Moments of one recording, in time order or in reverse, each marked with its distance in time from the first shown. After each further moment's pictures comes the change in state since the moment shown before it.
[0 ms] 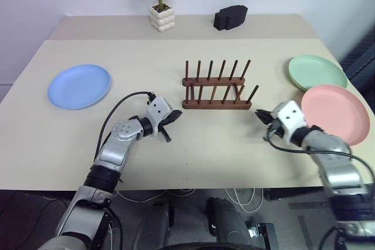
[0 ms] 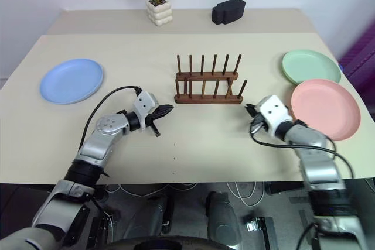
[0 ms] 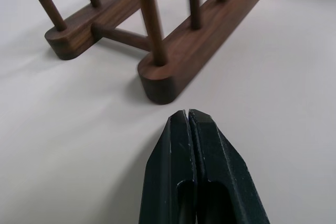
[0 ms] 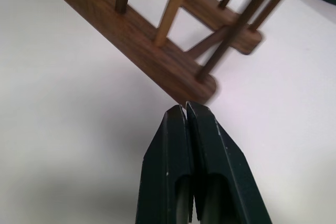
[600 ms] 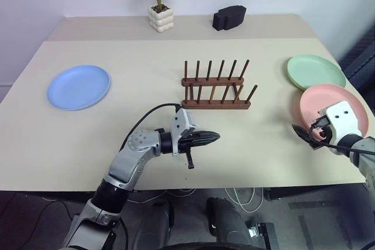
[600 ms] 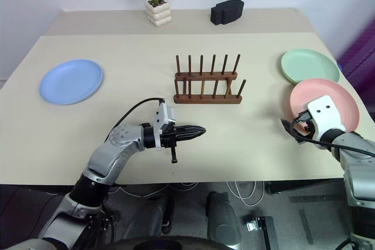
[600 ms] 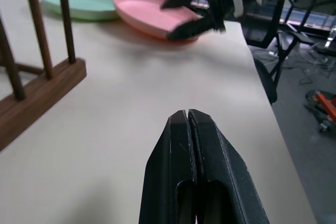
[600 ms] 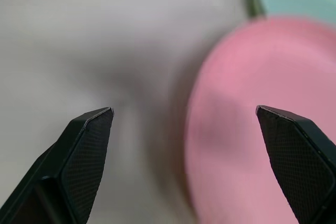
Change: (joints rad) left arm 0.066 -0.082 -0.134 -0.306 -0.195 0.217 -0.181; right arm 0.131 -0.084 -0.182 -0.088 0.014 0.356 -0.128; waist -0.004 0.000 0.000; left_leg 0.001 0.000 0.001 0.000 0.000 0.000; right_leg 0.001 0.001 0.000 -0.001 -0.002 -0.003
